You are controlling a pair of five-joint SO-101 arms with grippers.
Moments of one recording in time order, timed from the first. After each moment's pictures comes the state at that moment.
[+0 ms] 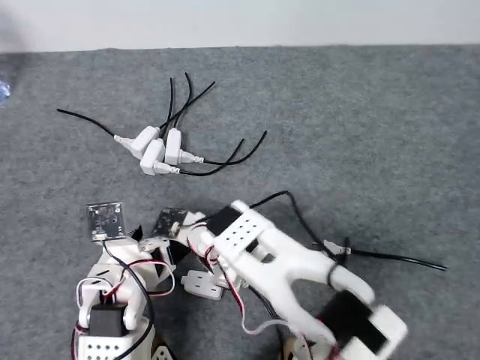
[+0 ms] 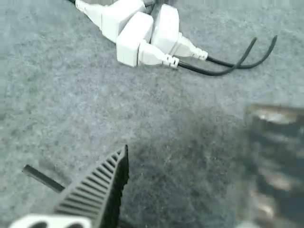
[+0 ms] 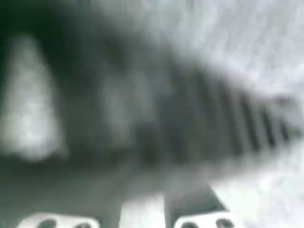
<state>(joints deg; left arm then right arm) -3.6 -103.3 97.0 61.7 15.2 -48.4 -6.0 33.1 73.4 27.2</state>
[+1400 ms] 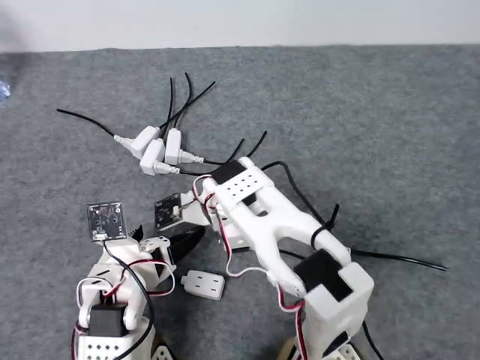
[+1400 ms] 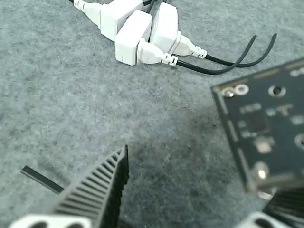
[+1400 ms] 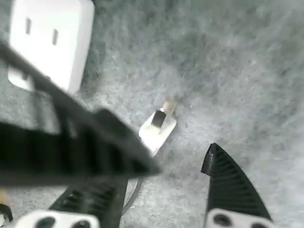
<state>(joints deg) -3.3 -103.3 97.1 61.7 15.2 -38.0 13.3 11.6 77.6 62.4</state>
